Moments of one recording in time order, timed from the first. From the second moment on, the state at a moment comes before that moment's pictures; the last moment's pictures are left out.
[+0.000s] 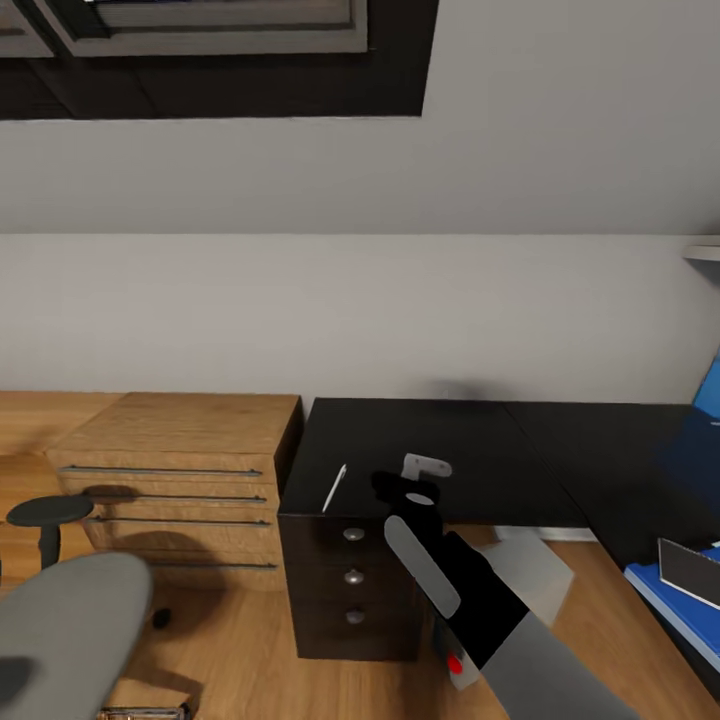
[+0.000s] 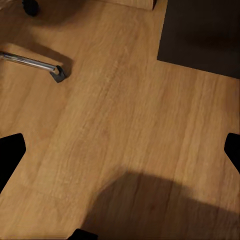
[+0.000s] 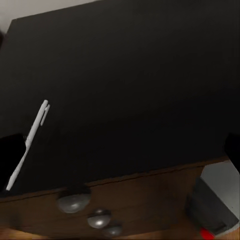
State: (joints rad) left arm -0.01 -0.09 -0.39 -0.62 0.38 -0.21 0.51; right arm -0.65 0.11 0.60 -1.16 -0.73 0.39 -0.85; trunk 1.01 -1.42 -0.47
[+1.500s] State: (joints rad) left arm -0.01 -0.09 -0.40 -0.62 0.38 -0.21 0.51; right arm -0.65 0.13 0.66 -1.13 -0.72 0.39 -0.84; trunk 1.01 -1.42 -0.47
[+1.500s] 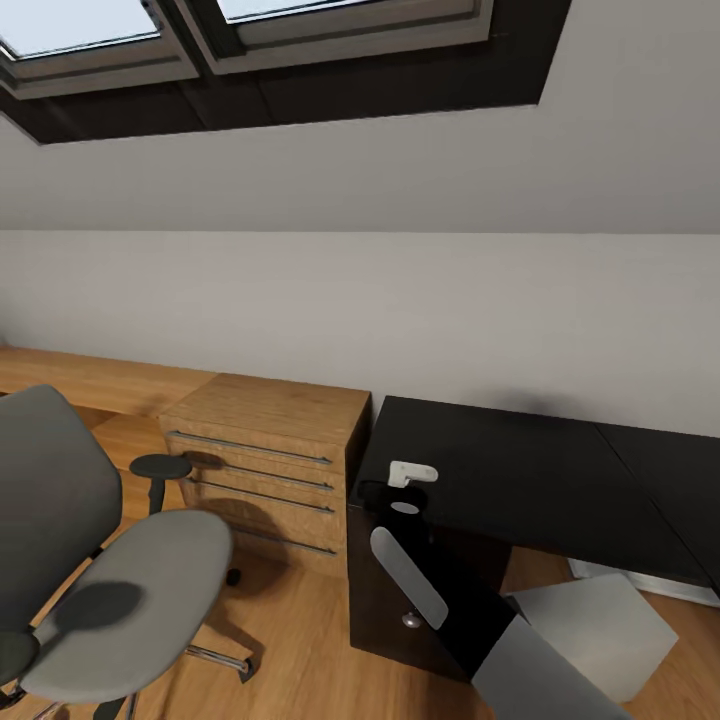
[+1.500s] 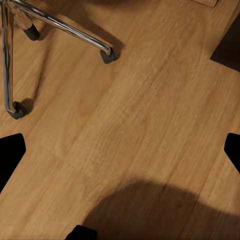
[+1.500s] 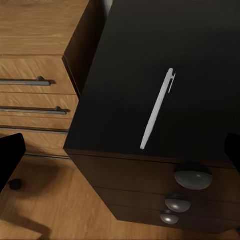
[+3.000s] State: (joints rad) left arm -0.01 -0.09 -0.40 -0.59 0.38 -0.21 0.50; right arm -0.65 0.12 0.66 -1.12 -0.71 0.39 -0.84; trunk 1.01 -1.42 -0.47
